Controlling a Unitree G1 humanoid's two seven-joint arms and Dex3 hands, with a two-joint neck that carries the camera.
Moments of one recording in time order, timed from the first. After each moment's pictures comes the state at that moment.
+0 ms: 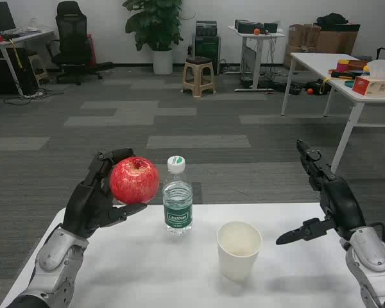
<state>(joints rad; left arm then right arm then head) -0.34 0.33 -0.21 0.68 -0.56 -0.91 -0.31 -0.31 -0.51 0.10 0.47 0.27 -0.56 0.08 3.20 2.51</state>
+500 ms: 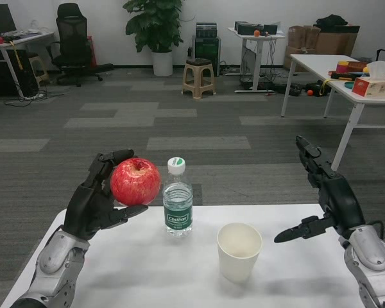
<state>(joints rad) -0.33 0.33 -0.22 0.66 -0.56 -0.91 -0.30 -0.31 -0.50 0.09 0.43 0.27 -0.56 0.08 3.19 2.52</state>
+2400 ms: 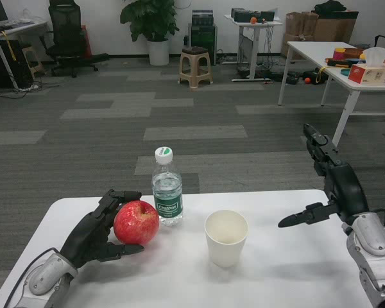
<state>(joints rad) -0.26 0.38 -0.39 1.00 -0.54 -1.03 -0.38 -0.31 -0.50 0.08 0.47 0.27 -0.56 0.08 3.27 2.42</state>
